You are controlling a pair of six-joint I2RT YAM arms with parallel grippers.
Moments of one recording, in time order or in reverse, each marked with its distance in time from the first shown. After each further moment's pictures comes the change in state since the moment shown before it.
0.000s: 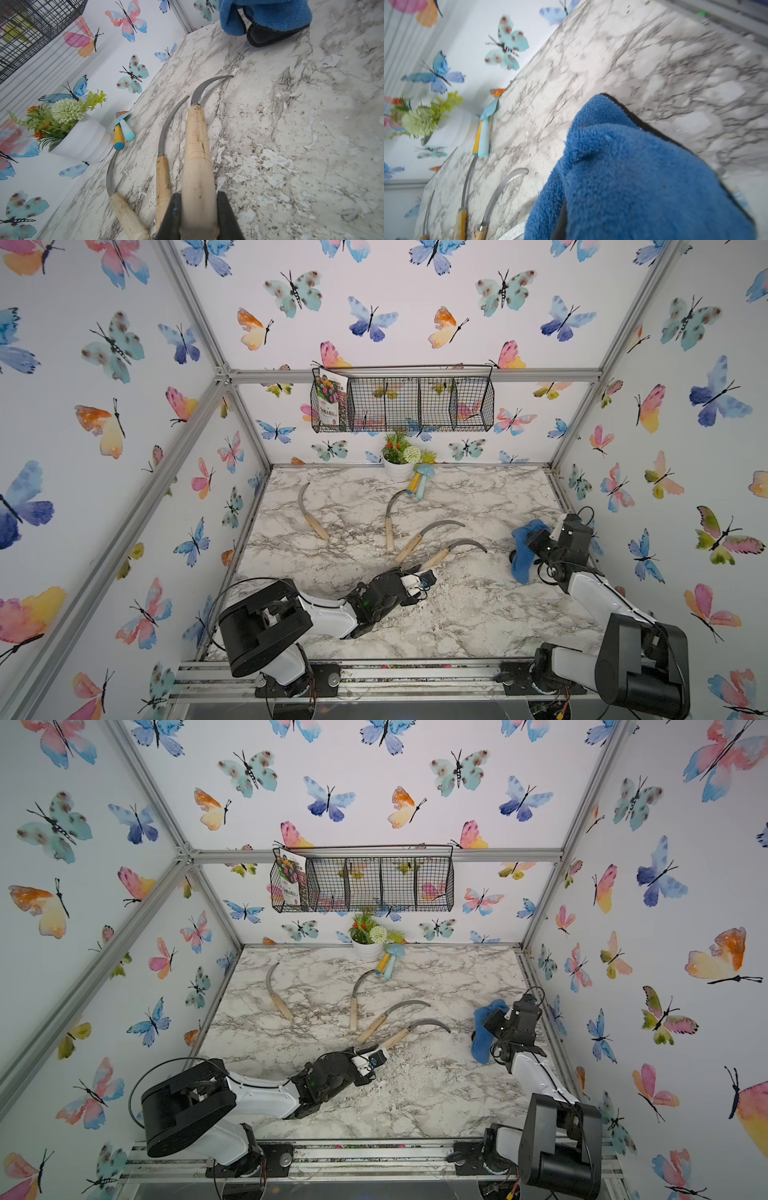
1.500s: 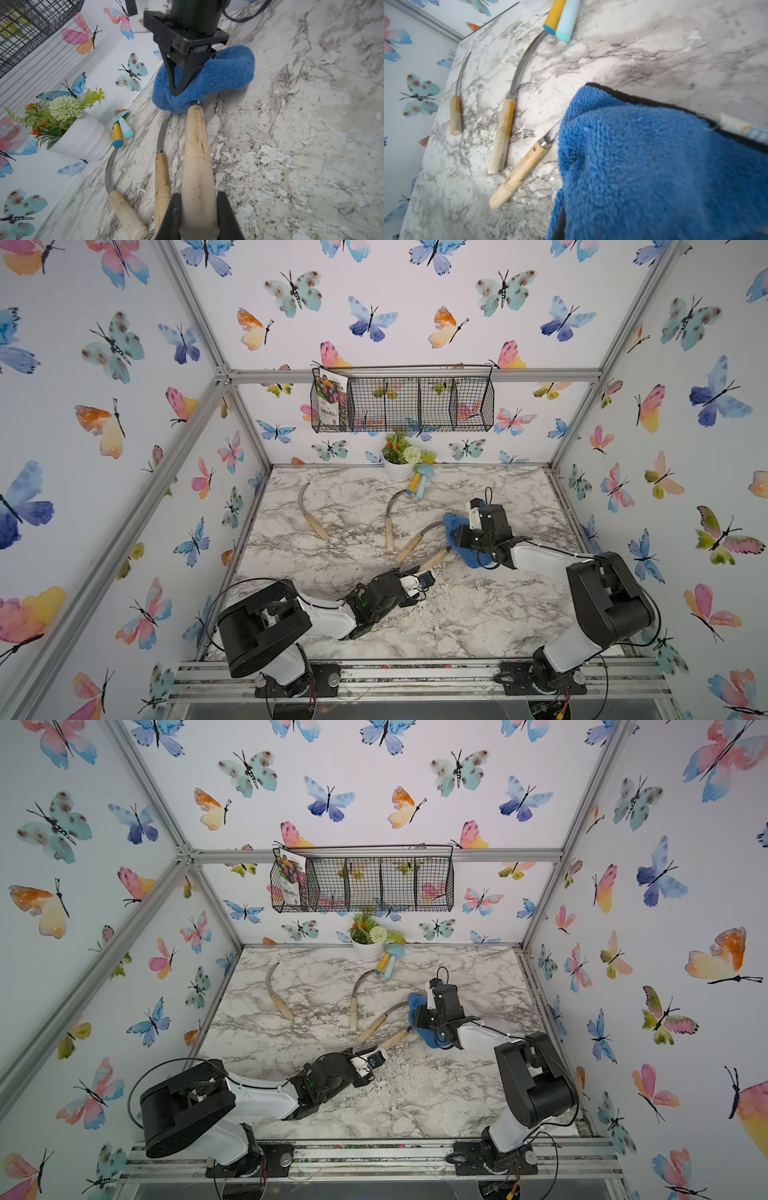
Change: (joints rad) left arm 0.000 -0.006 -0.015 0.002 0.015 0.007; right arm 0.625 0.360 0.267 -0.017 -0.019 -0.091
